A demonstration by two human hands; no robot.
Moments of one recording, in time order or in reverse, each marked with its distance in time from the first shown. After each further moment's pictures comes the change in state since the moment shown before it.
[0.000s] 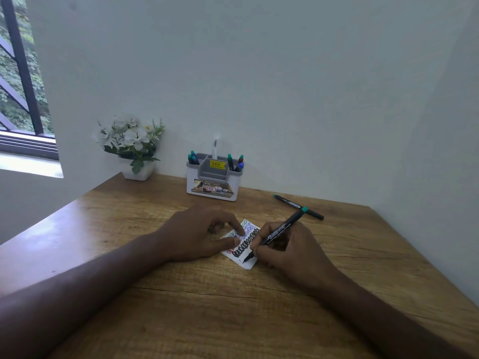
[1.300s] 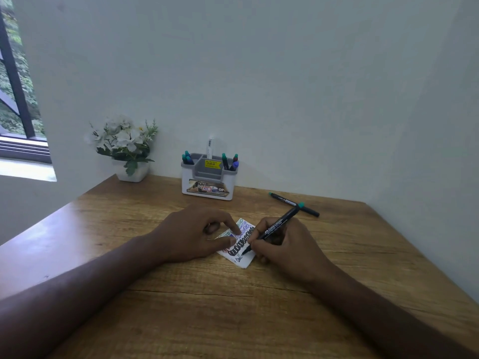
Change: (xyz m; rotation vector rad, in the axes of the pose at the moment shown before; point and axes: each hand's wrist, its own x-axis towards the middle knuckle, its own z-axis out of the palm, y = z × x) left_hand 0.000 -0.001 0.001 -0.006 0.014 0.013; right_hand -0.002 -0.010 -0.004 0.054 -0.004 0.029
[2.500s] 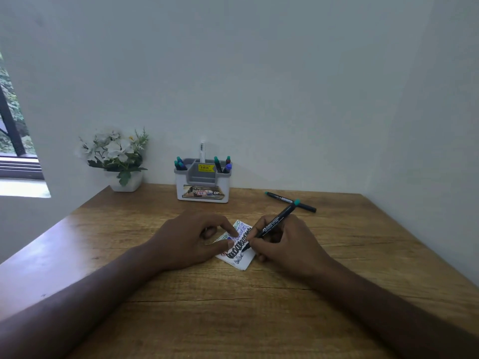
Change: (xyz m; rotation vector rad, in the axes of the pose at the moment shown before) left_hand 0.002 -0.006 0.002 -0.014 -0.014 0.029; right_hand 0.002 0.002 -0.003 0.018 0.036 0.053
